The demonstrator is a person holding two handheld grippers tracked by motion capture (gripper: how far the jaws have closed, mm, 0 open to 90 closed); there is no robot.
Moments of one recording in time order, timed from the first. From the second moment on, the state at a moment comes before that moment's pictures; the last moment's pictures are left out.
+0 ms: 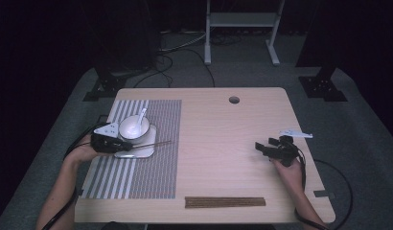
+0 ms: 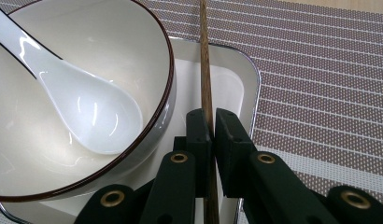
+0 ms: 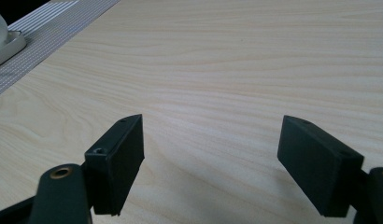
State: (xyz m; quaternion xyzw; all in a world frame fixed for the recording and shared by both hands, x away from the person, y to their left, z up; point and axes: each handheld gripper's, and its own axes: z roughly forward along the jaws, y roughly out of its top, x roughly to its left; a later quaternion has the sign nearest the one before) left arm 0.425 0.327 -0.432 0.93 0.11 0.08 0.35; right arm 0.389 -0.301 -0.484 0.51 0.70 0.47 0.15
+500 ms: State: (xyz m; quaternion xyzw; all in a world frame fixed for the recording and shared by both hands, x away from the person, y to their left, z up) left arm 0.428 0.326 -0.438 0.93 0.11 0.08 0.35; right arm 0.389 -0.301 -0.484 0.51 0.70 0.47 0.15
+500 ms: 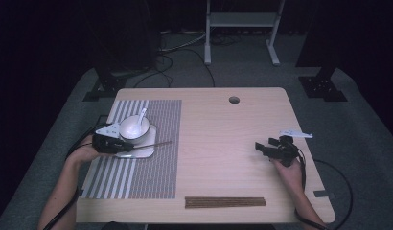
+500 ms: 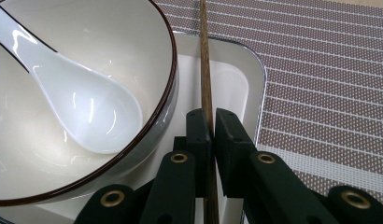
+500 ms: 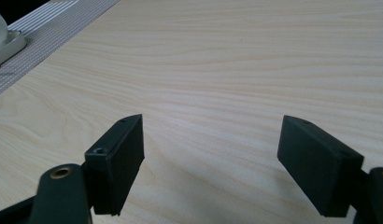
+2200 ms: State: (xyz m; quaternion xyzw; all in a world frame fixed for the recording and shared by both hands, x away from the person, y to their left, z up) left arm 0.415 0.350 -0.437 0.93 0.14 0.06 0.35; right arm 0.389 -0.301 -0.484 0.52 0.70 0.47 0.15
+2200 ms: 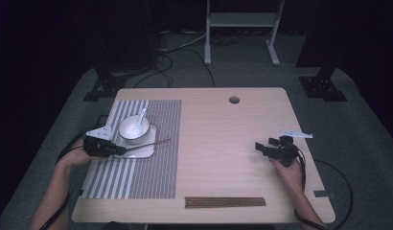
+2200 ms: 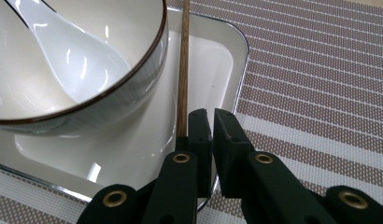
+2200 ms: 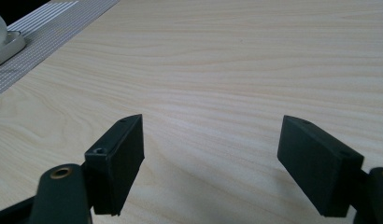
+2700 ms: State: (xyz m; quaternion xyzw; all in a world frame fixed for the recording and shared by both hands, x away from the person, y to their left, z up) left arm 0.417 0.354 -0.445 0.93 0.15 0.05 0.34; right arm 0.389 -0.301 -0.484 0.52 0.70 0.47 0.15
